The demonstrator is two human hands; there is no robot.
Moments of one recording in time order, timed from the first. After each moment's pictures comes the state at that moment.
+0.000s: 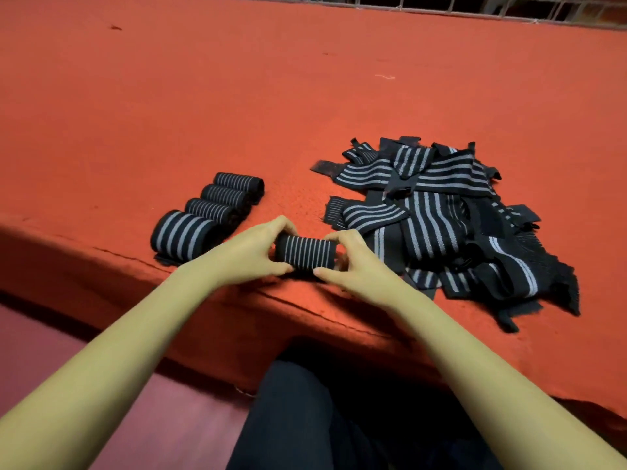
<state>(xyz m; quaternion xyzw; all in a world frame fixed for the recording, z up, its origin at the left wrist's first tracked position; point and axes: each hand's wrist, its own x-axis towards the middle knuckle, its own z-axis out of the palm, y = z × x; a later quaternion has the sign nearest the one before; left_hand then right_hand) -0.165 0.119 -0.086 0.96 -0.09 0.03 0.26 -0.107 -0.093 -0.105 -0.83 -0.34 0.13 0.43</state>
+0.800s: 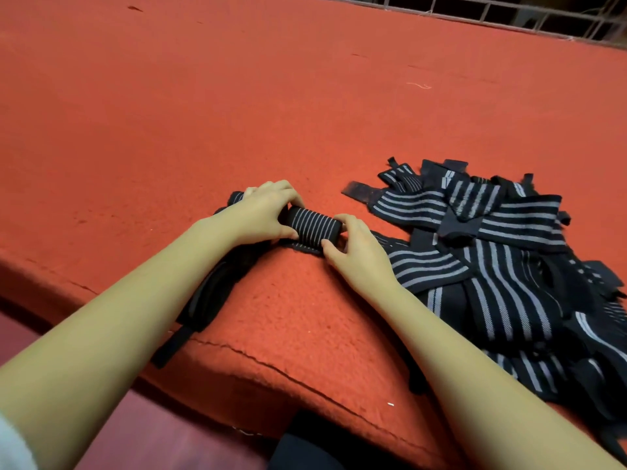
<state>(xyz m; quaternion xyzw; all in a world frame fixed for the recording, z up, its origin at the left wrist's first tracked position) -0.047 0.209 -0.081 0.99 -0.02 0.05 0.15 -0.016 0.010 -0.115 -0.90 -0.29 0.00 0.33</state>
